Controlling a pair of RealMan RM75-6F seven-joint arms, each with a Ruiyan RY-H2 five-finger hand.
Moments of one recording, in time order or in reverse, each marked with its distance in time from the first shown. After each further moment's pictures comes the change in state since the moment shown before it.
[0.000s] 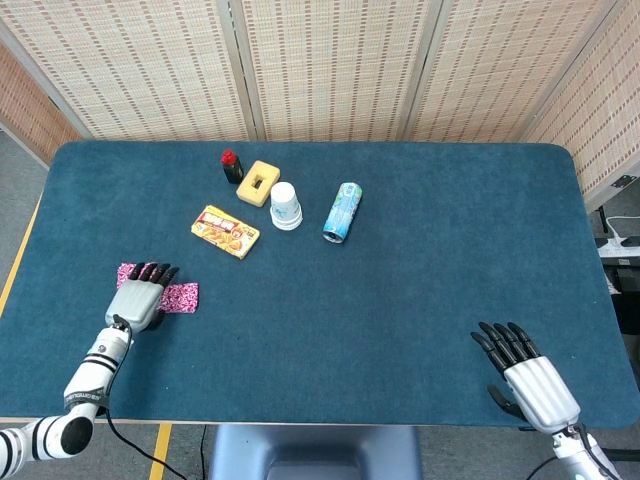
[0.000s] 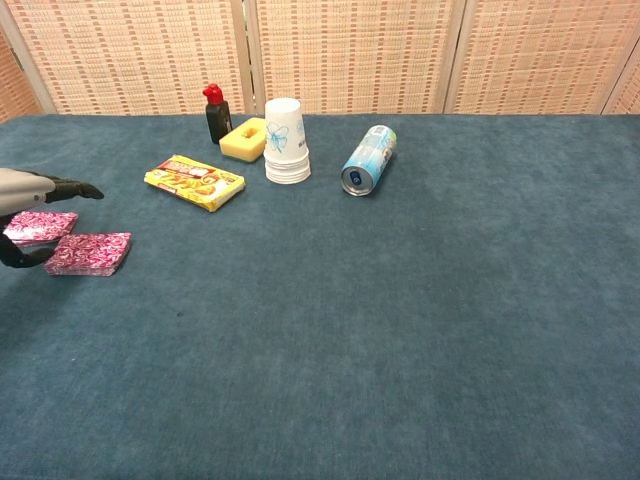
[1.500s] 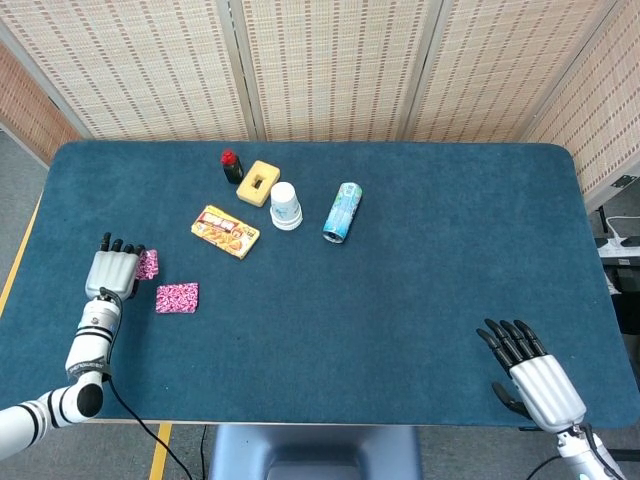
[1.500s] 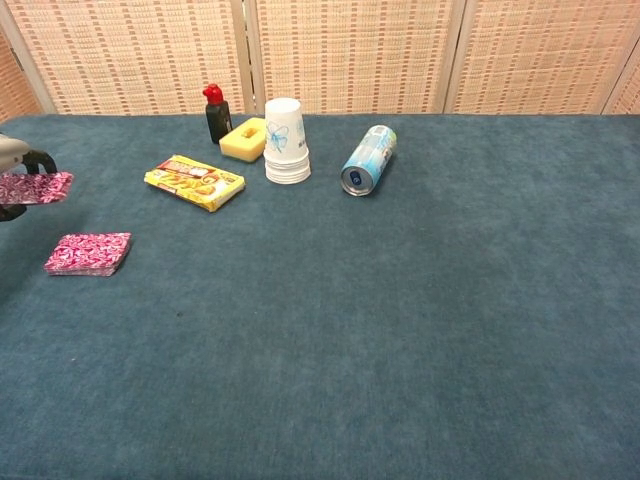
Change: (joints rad) left arm -0.064 -0.109 -0.041 0.310 -0.148 0.020 0.105; right arm -0.008 0.001 0.012 0.006 0.011 0.017 0.002
